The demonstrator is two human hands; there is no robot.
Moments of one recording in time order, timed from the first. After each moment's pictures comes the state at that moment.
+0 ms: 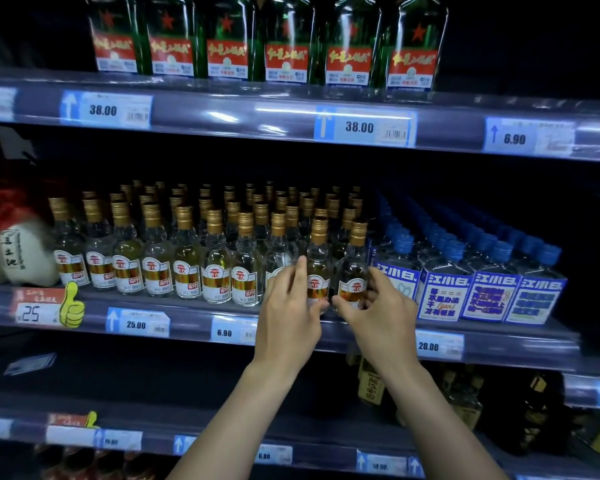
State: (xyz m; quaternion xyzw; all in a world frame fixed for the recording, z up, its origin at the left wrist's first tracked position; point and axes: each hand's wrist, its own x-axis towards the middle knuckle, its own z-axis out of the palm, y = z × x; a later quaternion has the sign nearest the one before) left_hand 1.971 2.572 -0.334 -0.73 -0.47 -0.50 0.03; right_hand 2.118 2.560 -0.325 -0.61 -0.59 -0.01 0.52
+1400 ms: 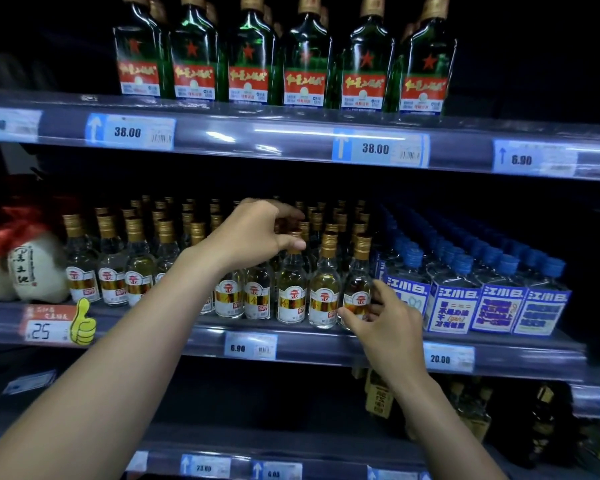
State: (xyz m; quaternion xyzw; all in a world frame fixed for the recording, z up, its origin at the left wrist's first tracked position) left_hand 1.882 2.630 -0.189 -0.84 -0.42 -0.35 -0.02; right_hand 2.114 2.566 -0.326 -0.61 -0.61 -0.02 0.51
